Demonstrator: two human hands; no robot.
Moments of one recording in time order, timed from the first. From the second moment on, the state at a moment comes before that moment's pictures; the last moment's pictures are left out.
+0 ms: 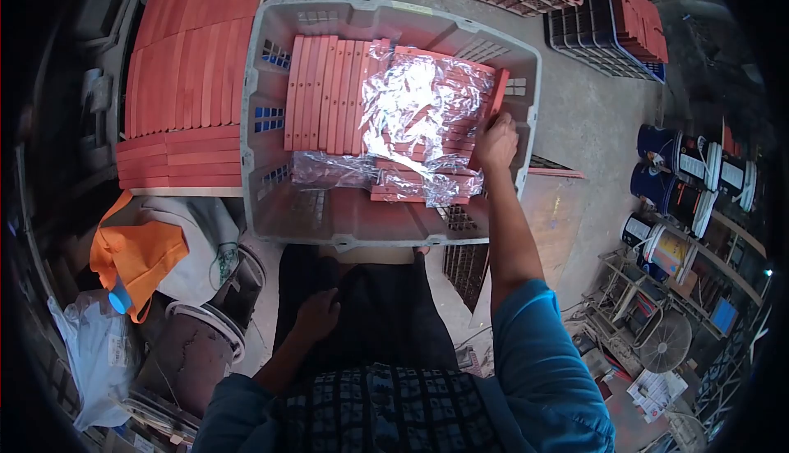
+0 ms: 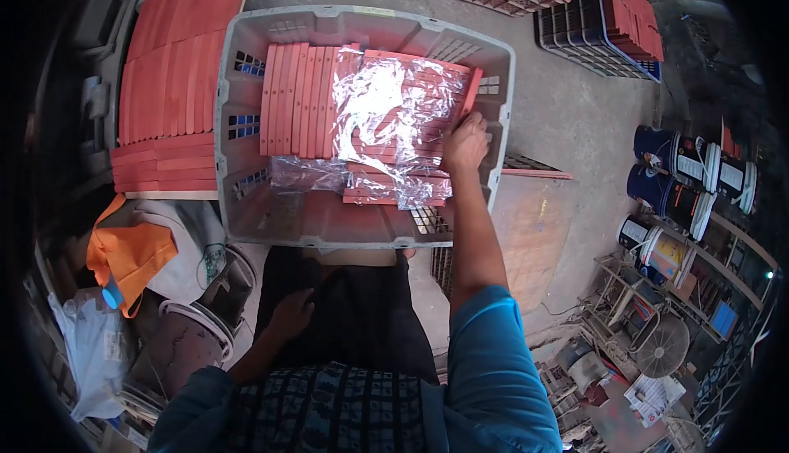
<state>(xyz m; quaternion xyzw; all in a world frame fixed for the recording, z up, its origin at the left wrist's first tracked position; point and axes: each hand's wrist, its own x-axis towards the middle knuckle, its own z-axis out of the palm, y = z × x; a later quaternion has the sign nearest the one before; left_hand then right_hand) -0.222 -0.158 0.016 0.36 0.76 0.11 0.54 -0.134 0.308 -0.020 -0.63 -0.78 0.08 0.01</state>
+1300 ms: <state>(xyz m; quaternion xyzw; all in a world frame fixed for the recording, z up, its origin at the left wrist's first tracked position) -0.465 -0.106 -0.065 -0.48 0.46 0.69 0.28 -0.501 0.009 -0.052 -0.25 -0.94 0.20 -0.10</state>
